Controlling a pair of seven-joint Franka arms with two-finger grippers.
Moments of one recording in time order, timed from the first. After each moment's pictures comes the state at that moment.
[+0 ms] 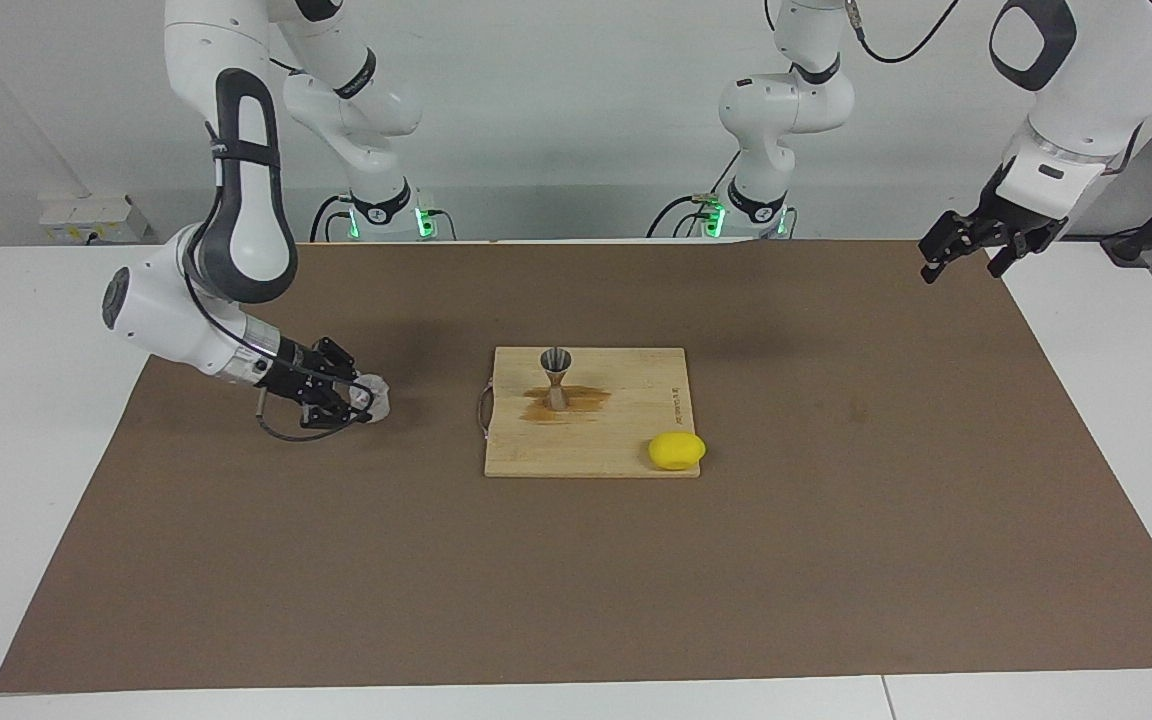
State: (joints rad) left arm 0.01 -0.07 0.05 -1.70 0.00 1.64 0.02; right arm -0.23 0.27 0.09 -2.00 0.66 2.00 1.04
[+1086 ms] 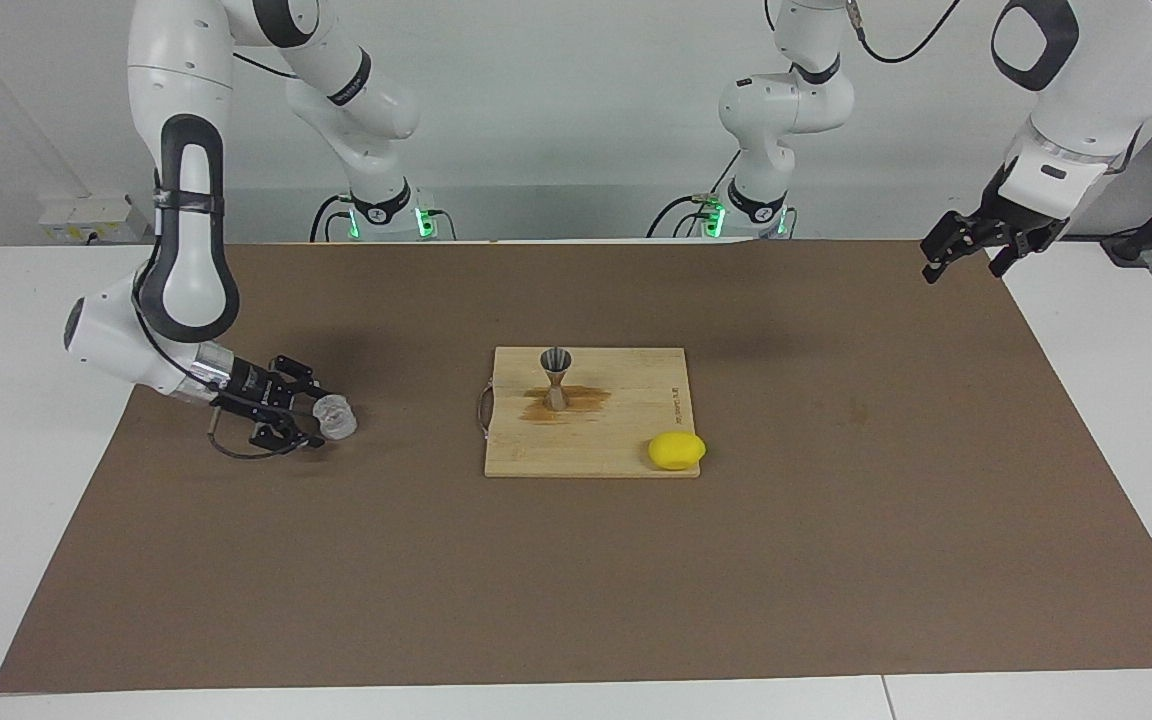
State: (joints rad) left arm 0.01 -0.07 0.05 -1.70 0.00 1.64 0.02; right arm -0.36 0.35 0.09 -2.00 0.69 2.02 0.89
